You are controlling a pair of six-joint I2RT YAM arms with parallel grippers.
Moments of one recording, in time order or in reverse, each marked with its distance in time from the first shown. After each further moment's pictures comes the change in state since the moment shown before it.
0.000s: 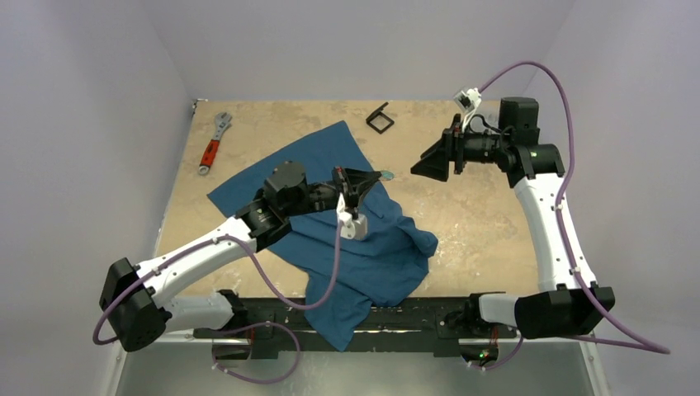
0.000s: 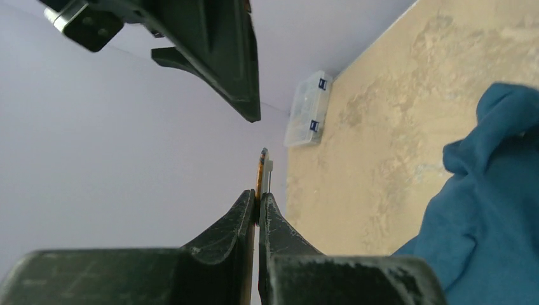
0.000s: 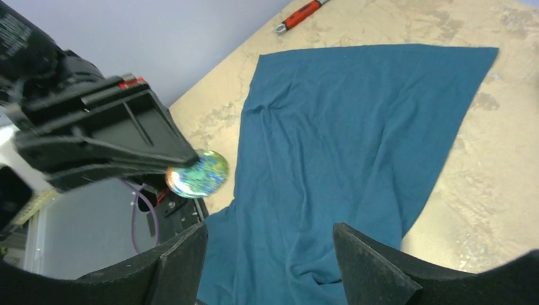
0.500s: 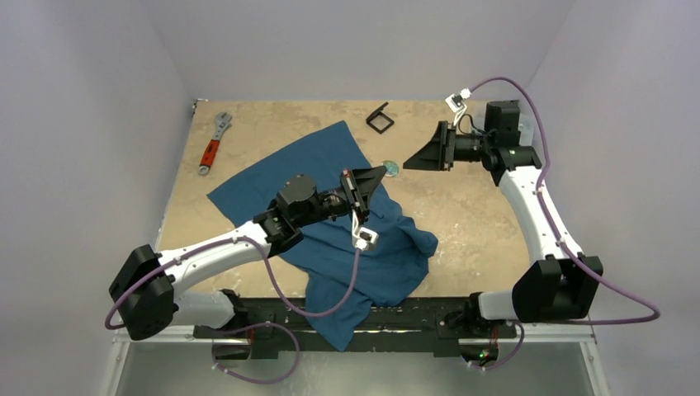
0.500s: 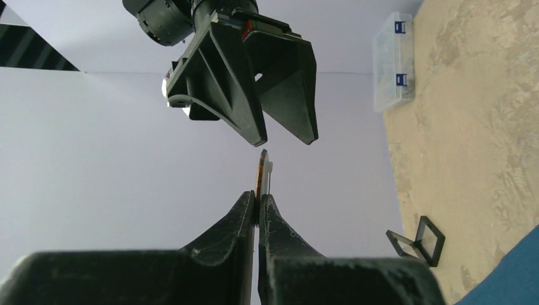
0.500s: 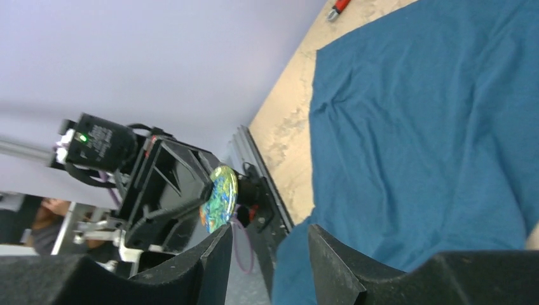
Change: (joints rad) left arm -0.074 0.072 -0.134 0.237 -0.156 0.548; right arm 0.000 0.072 -0.161 0.255 -0.140 0.431
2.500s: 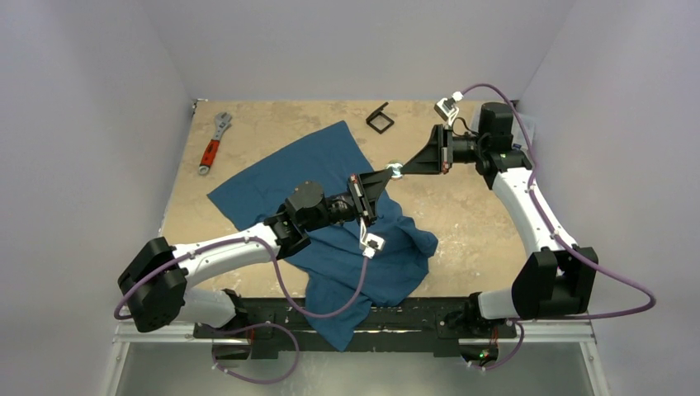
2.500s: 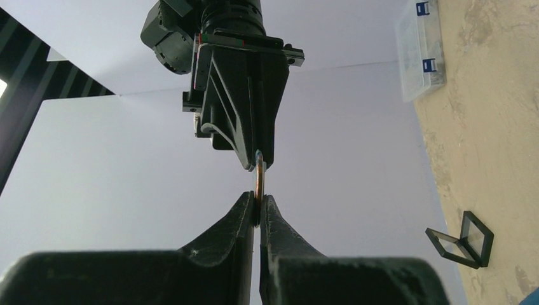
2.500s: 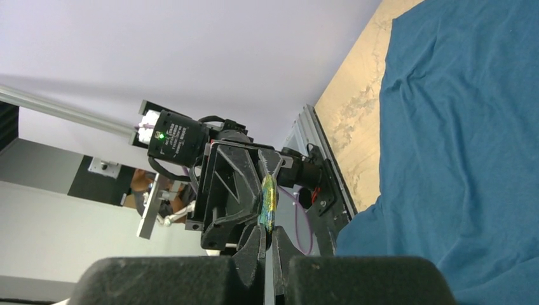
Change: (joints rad) left arm -0.047 0.071 -0.031 0.136 -0.061 0.168; right arm 0.028 0.040 -0.080 0.263 -0.227 0.304
